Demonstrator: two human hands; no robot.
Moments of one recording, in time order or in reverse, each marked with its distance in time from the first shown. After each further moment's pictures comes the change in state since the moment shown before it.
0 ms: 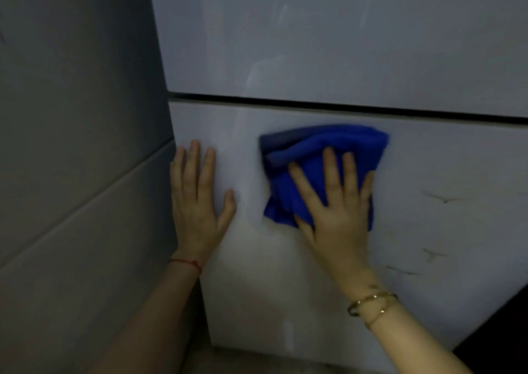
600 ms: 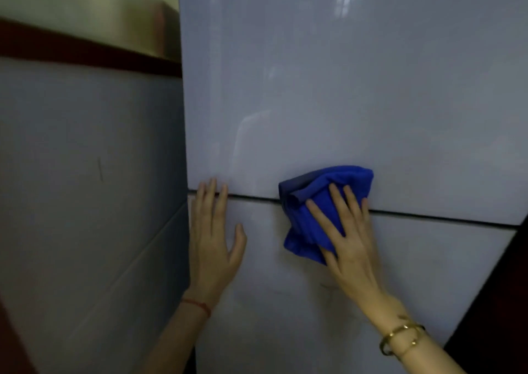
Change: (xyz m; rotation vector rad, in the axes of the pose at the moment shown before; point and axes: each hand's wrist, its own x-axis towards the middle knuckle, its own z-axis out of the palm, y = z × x) left_hand 0.085 0.062 -0.047 -0.172 -0.065 -0.140; right_hand 0.073 0.054 -0.087 0.133 -0.112 -0.055
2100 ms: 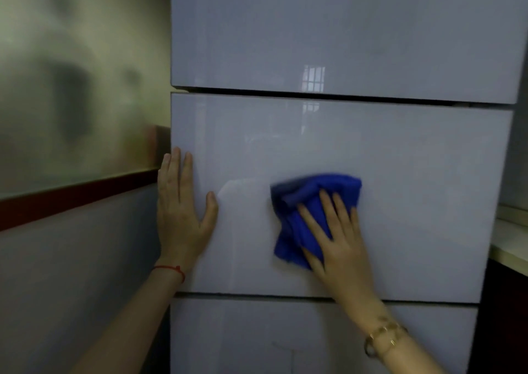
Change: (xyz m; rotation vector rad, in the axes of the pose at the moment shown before) left_hand 0.212 0.013 -0.030 0.070 0.263 0.150; right_hand 0.117 0.048 -0.040 -0.239 0.219 -0.007
